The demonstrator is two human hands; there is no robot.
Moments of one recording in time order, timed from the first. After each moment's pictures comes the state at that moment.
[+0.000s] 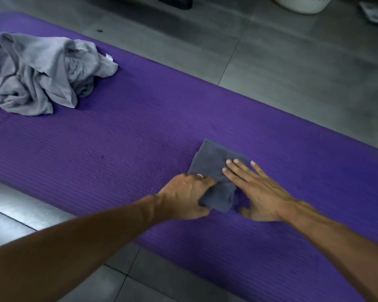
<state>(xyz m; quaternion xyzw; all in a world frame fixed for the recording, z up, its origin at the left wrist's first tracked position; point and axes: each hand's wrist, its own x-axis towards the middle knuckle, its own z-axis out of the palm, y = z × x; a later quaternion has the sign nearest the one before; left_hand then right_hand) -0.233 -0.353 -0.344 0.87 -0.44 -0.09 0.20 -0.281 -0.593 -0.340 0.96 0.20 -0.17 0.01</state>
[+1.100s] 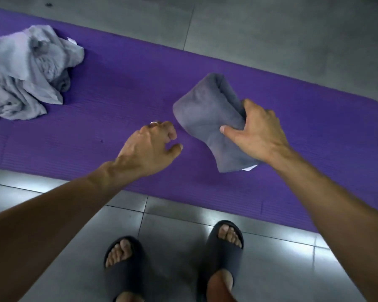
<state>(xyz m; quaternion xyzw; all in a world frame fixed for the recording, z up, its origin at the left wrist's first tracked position) -0.232 -0.336 -0.144 0.91 -0.25 -0.22 0.24 -0.297 -0.557 -0.117 0.94 -0.22 -0.08 -0.23</state>
